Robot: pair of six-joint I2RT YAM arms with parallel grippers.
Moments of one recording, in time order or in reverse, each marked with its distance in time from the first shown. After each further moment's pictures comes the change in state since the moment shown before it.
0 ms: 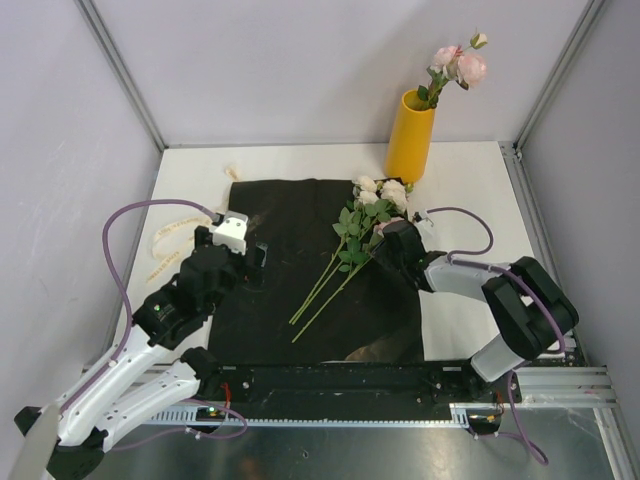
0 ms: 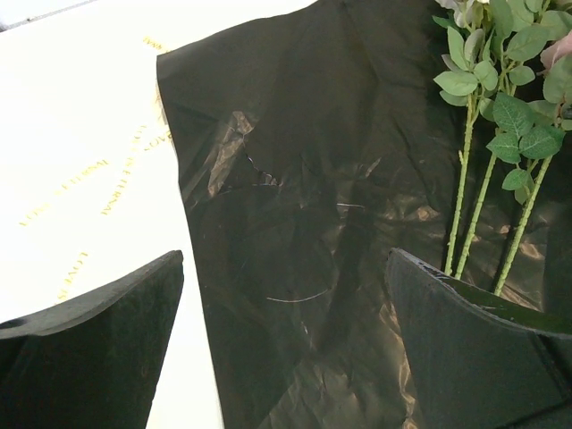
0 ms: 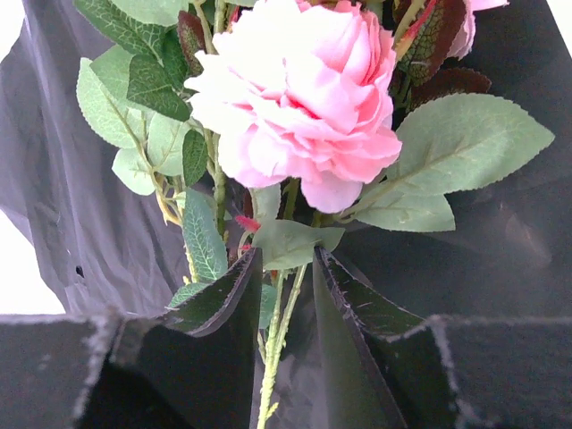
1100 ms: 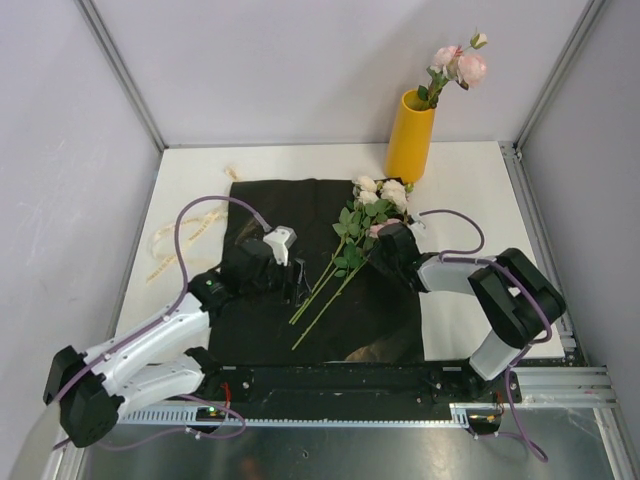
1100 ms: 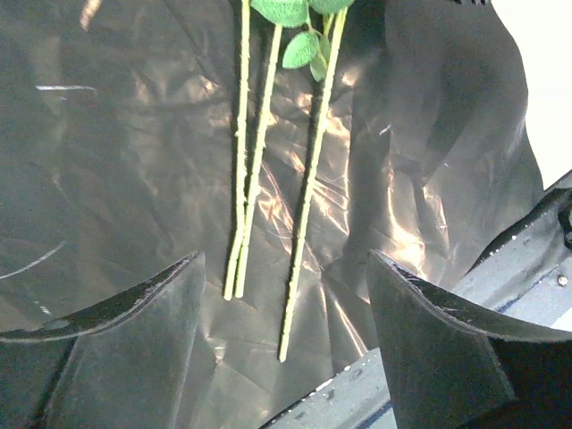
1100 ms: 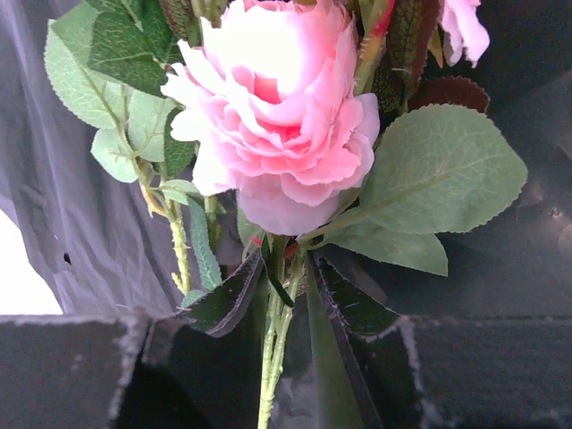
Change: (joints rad) left arm -0.009 0.301 -0.092 0.105 0.531 -0.327; right arm 0.007 0.086 0.000 0.087 -0.052 0.000
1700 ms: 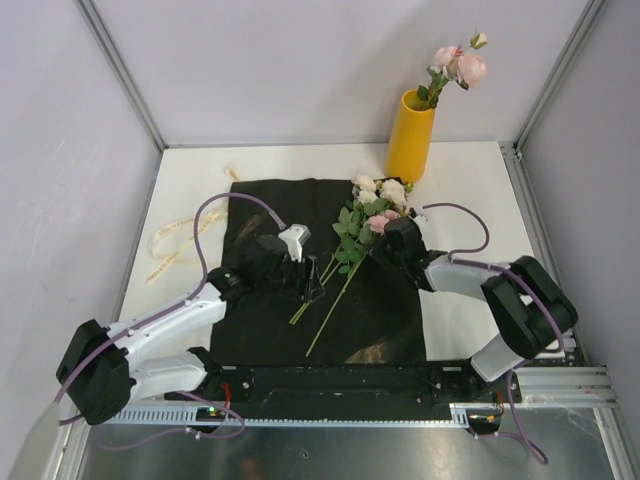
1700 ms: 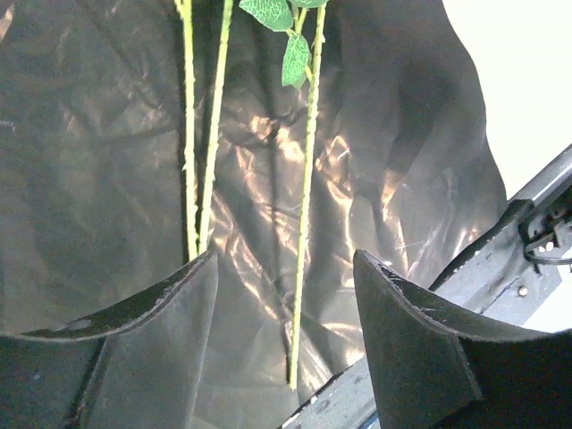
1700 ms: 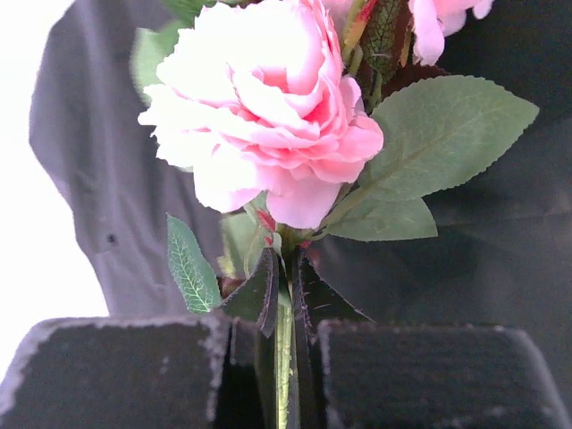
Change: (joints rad) left arm -0.034 0.158 -0.008 0.157 0.066 -0.070; right arm -0.020 -0.045 -0.001 0.013 -0.050 -0.047
